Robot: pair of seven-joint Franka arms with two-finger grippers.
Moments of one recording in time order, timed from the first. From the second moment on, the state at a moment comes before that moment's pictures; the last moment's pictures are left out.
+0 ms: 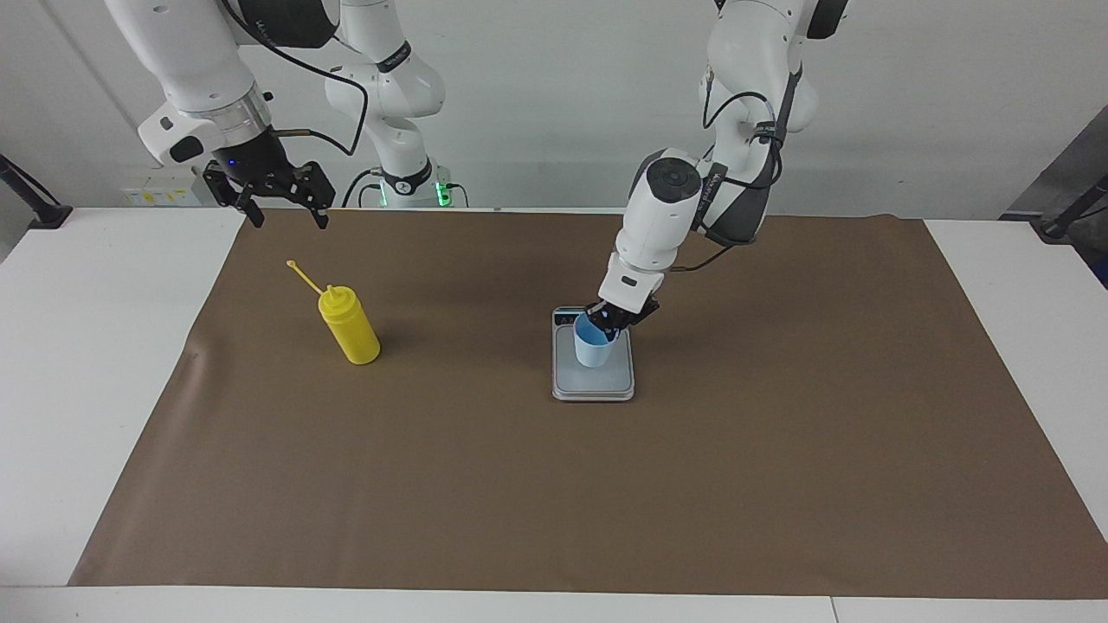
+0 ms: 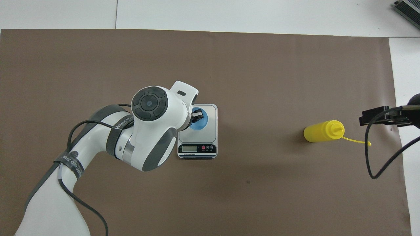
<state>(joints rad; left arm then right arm) -0.55 0.26 -0.06 -1.84 -0.11 2.21 -0.80 -0.02 -0.08 -0.01 -1.68 0.01 1.56 0.02</state>
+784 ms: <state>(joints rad) -0.55 0.26 -0.06 -1.84 -0.11 2.22 -0.79 -0.02 -0.08 -0.01 -1.68 0.01 1.56 0.02</state>
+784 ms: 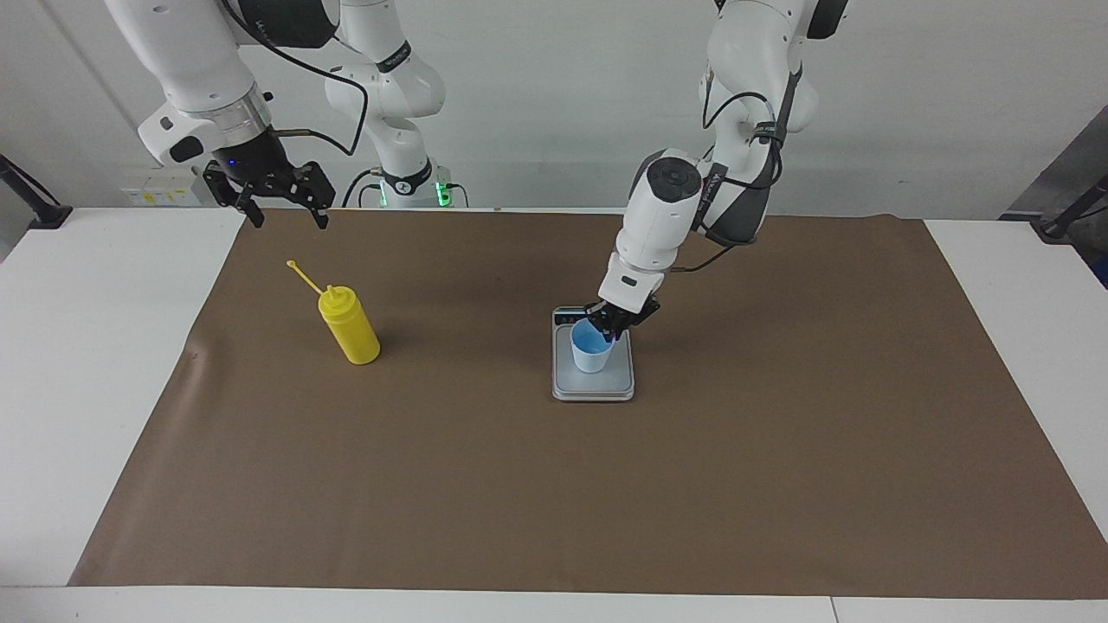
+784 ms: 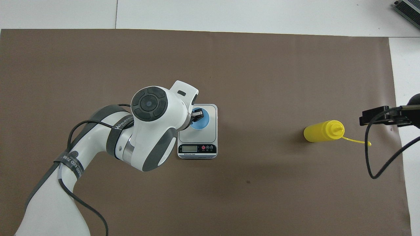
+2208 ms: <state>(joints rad) -0.12 -0.02 -0.01 -1.75 -0.08 1.81 -0.01 -0.09 -0.16 -0.01 -1.86 0.06 1.71 -0.41</state>
